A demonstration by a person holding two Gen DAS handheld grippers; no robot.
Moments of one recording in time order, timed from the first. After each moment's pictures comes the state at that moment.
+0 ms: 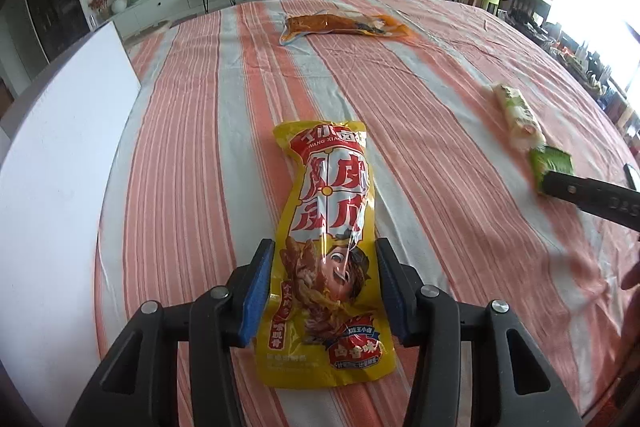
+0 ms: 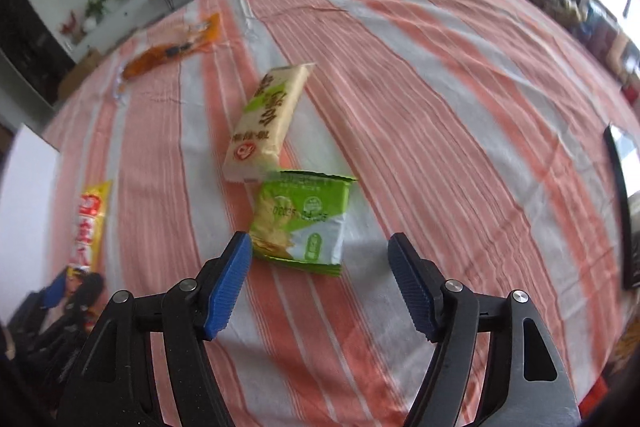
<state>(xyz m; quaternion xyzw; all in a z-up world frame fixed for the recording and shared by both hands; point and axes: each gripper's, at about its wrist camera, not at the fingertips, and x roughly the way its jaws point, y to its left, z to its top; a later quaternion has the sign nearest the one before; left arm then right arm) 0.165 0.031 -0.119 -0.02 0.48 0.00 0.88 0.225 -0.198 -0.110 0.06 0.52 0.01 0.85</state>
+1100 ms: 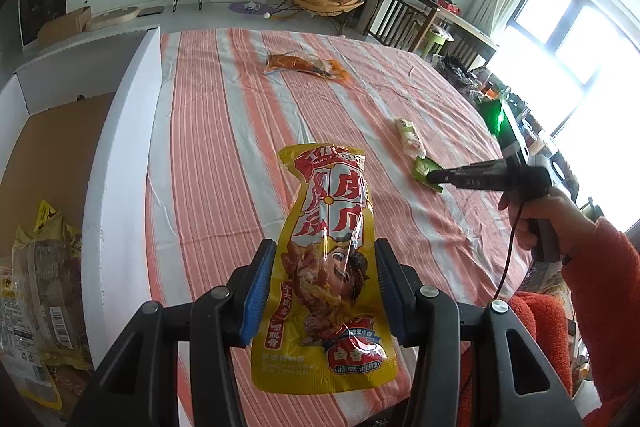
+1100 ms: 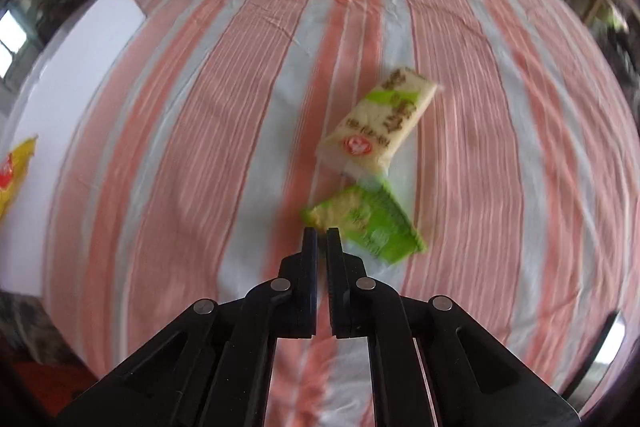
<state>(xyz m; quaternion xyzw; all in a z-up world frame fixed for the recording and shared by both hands) 0.045 0.079 -0.016 -0.12 0.44 -0.11 0.88 0.257 -0.177 -0.091 -0.11 0.57 0.24 0.78</state>
